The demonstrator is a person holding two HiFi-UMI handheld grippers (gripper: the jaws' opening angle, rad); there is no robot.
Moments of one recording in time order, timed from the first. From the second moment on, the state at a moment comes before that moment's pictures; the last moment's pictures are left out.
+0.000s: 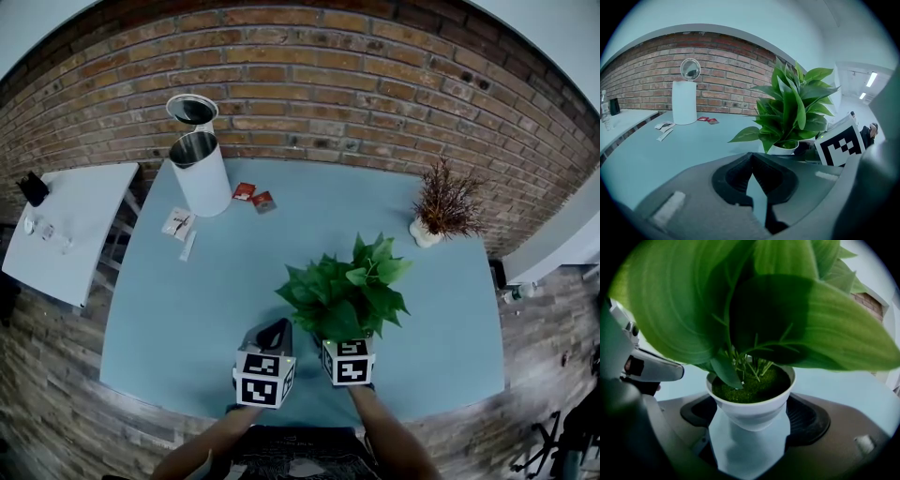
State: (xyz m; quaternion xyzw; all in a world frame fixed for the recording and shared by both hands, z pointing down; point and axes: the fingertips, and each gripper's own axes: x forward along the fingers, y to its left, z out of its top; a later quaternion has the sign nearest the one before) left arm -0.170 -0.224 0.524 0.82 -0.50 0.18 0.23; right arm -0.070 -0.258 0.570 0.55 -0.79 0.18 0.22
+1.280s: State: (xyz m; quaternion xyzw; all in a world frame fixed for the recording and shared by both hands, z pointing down) left arm -0.240 -0.219 0.533 0.82 -0.49 0.18 0.23; right arm -0.158 -0.265 0.572 0.54 -0.79 0.19 0.21
